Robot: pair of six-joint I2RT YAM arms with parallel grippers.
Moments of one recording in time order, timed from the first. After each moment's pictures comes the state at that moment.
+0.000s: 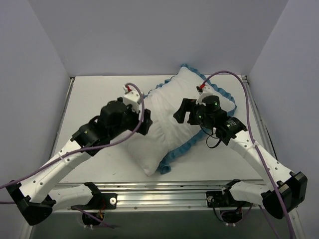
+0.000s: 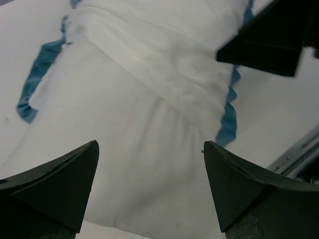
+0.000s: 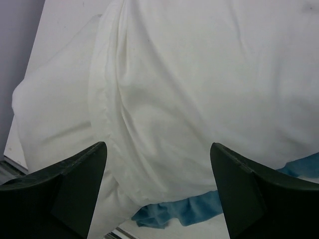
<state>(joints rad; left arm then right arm) -0.75 1.12 1.26 -0.55 -0.16 -0.21 0.53 1.16 1.04 -0.37 -0.05 0.50</state>
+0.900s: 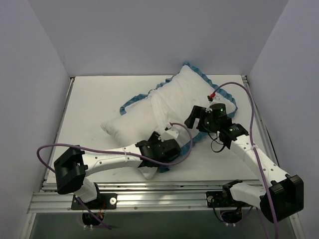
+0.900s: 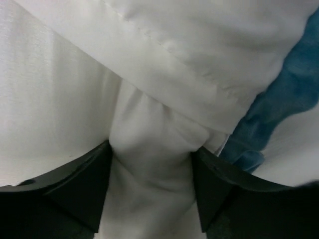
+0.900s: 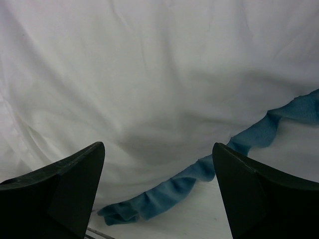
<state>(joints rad) -1.24 1.57 1.15 -0.64 -0.71 -0.44 0.36 1.14 0.85 -0.34 -0.06 0.53</state>
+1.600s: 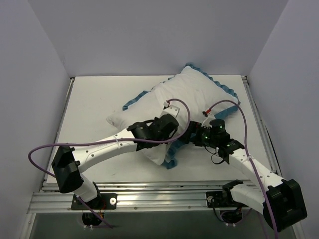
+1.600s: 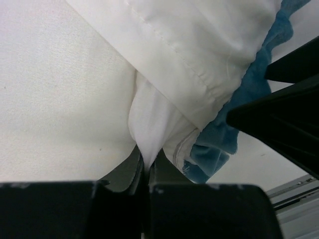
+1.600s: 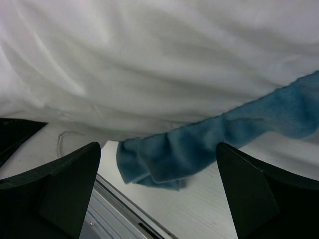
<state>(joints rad) -1.08 1.58 1.37 -0.65 -0.50 -0.43 0.37 1.03 0.51 -0.07 -0.36 0.63</state>
